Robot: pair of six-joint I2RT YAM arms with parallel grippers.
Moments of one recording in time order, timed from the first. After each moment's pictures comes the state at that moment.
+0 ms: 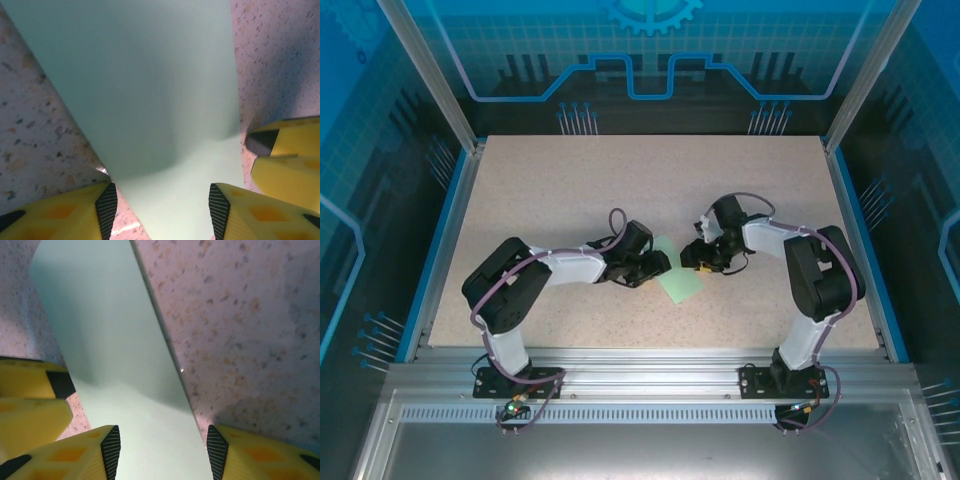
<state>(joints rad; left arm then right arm) -0.70 1.82 0.94 -0.06 0.23 -1.11 0.30 1.77 0.96 -0.50 -0.57 0.29</state>
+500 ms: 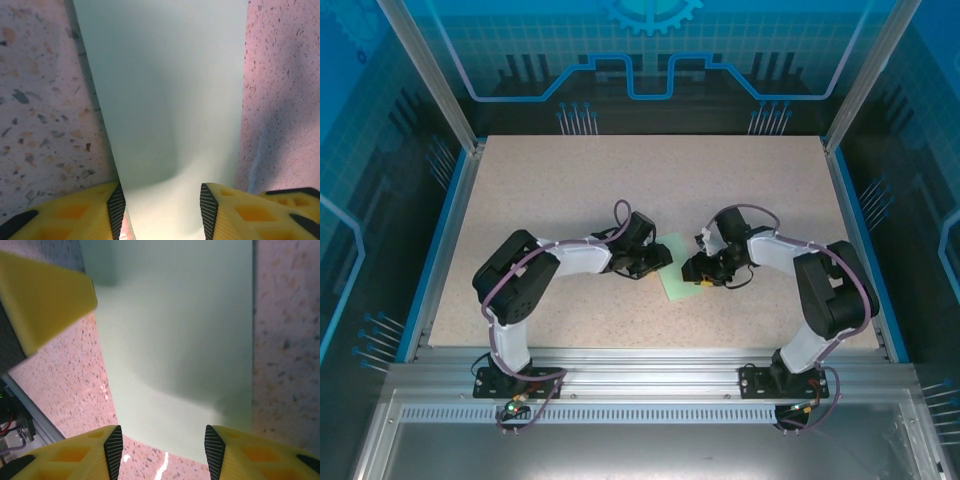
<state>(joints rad) -0.67 1.89 1.05 -0.11 0.24 -1.04 0.33 1.65 0.83 -0.51 -0.63 0.31</state>
